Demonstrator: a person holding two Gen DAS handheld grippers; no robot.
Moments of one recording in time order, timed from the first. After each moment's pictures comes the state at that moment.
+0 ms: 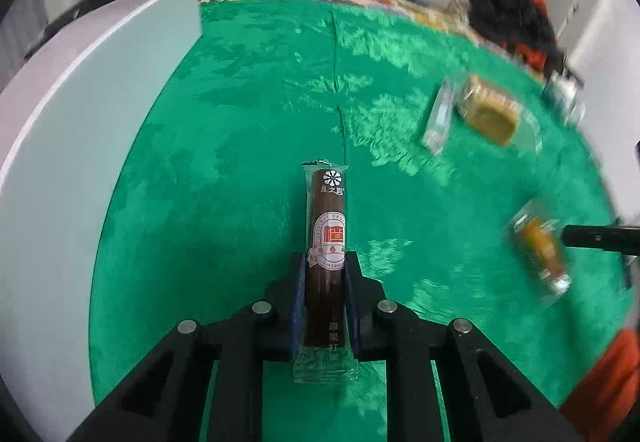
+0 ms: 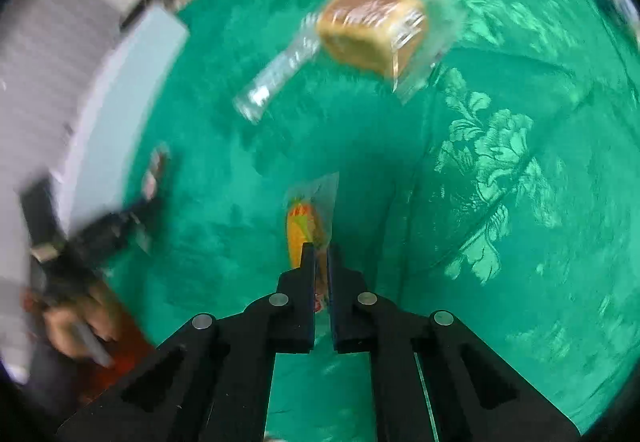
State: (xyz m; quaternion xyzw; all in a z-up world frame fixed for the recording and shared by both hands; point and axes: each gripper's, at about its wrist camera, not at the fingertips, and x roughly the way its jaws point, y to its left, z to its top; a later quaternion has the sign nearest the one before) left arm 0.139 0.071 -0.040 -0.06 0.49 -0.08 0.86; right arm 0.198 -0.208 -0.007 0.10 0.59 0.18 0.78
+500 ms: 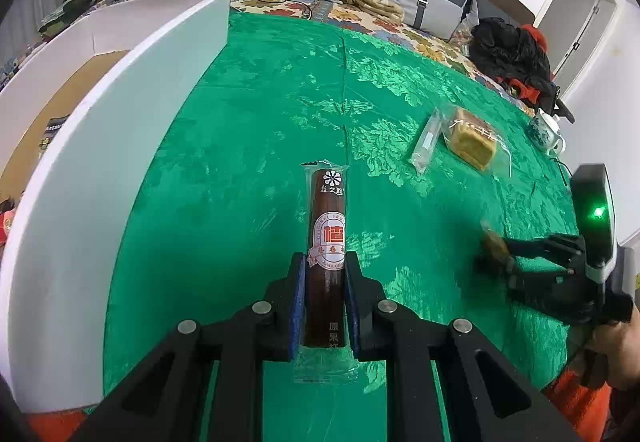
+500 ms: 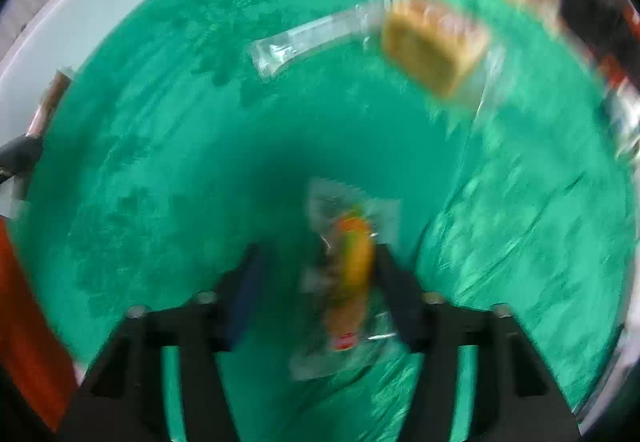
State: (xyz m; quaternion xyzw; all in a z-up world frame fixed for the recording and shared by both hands) left arm 0.105 0.092 -0.015 -0.10 0.47 -0.08 0.87; right arm 0.195 -0.120 -0.040 -0.14 0.56 0.12 0.81
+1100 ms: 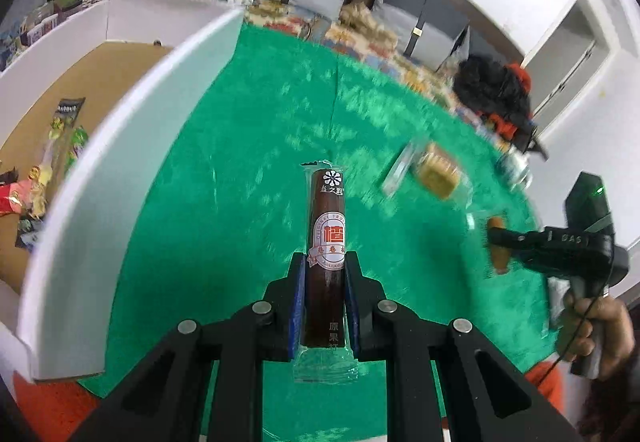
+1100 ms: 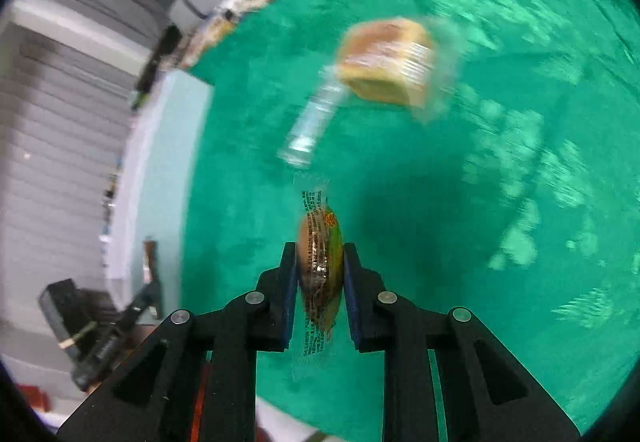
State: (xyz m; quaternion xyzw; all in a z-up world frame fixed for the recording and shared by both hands) left arm 0.081 0.127 0.029 -0.19 0.44 -0.10 0.87; right arm 0.201 -0.200 0.025 0.22 0.55 0.20 0.78
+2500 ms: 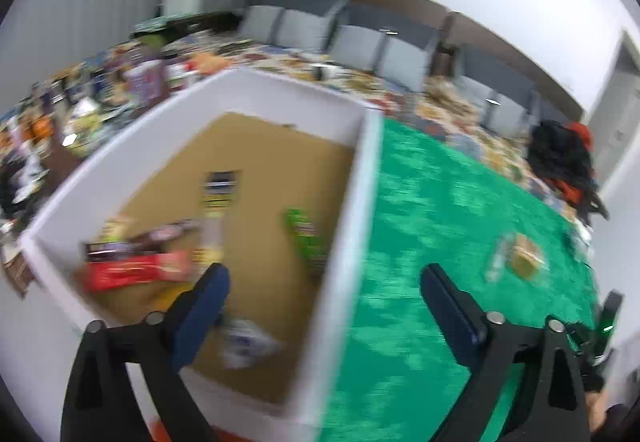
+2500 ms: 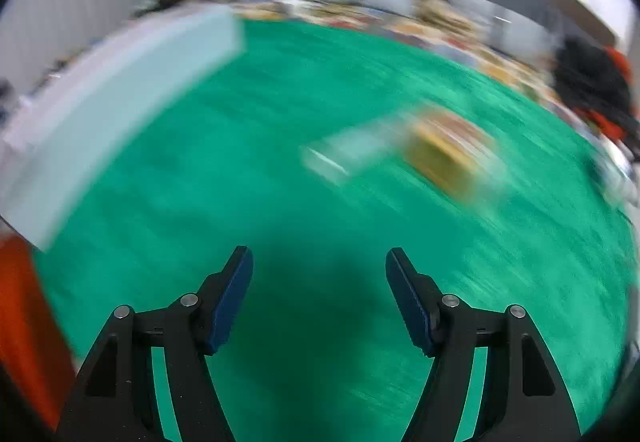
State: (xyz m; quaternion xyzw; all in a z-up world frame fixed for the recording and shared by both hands) left arm 0.062 0.235 0.070 -0.15 0.37 0.04 0.92; right arm 0.153 -0.138 -0.010 -0.12 0.43 0.13 0.89
